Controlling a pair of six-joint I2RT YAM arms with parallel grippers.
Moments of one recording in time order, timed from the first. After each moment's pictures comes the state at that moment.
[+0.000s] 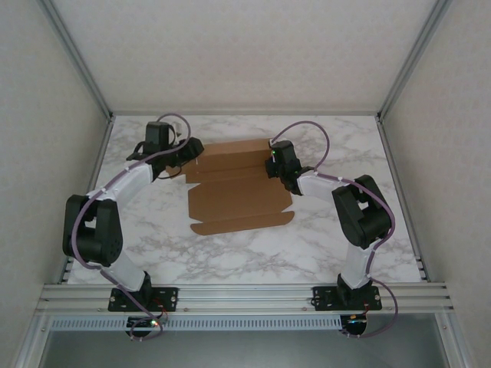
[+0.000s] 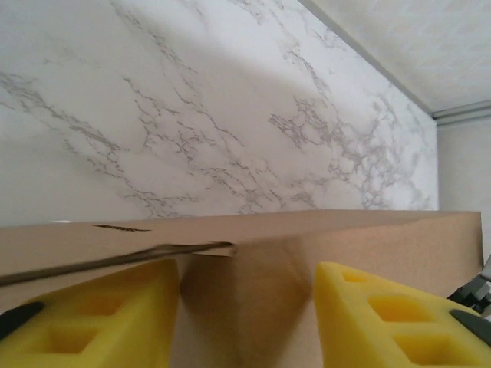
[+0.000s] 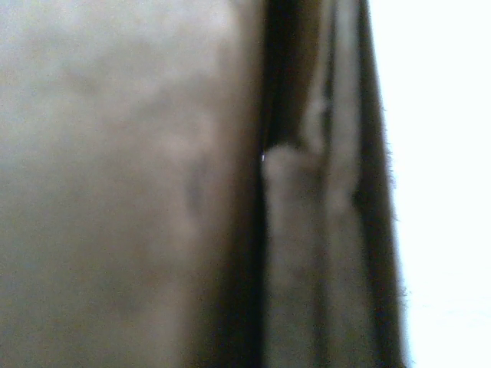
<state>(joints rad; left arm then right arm) -0.12 1.63 1.11 -0.15 0.42 -0.71 0.53 1.86 1.09 0.08 0.22 0.12</state>
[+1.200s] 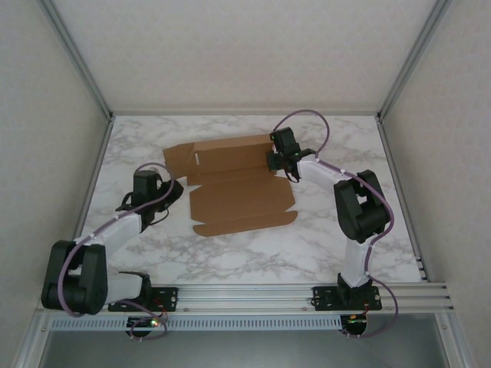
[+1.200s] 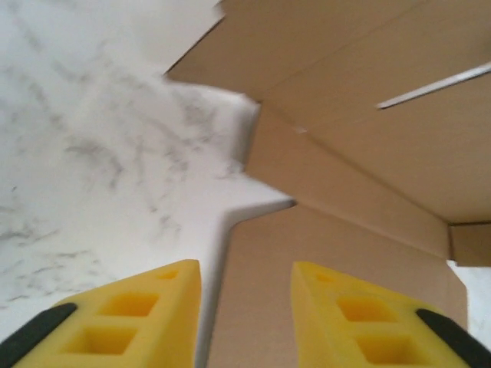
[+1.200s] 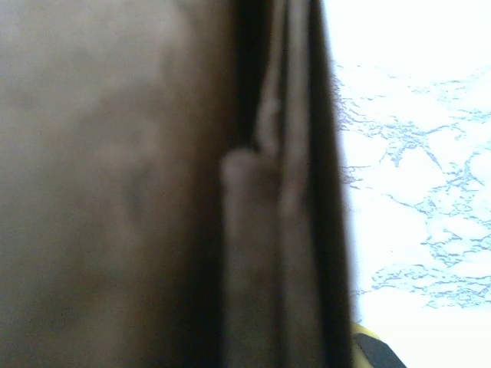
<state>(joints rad) -0.07 1.30 0.53 0.03 0.17 -0.83 0.49 1.91 1.33 -0.26 0.15 0.17</state>
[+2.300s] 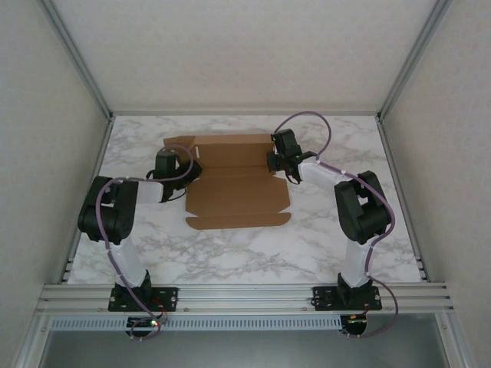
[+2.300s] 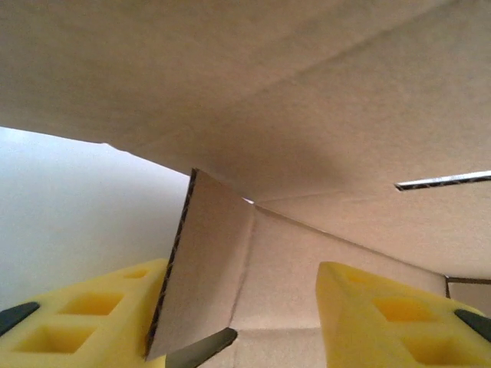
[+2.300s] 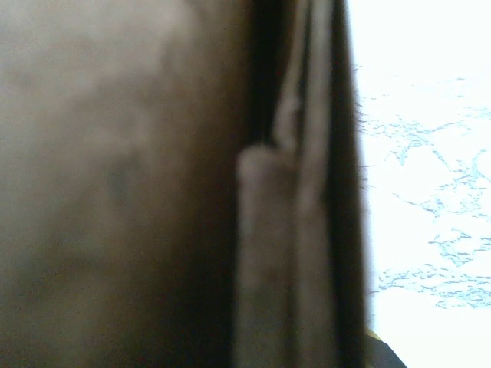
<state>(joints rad) -0.13 1.85 0.83 0.34 0.27 -0.82 0.49 1.90 1.28 -0.20 0.13 0.19</state>
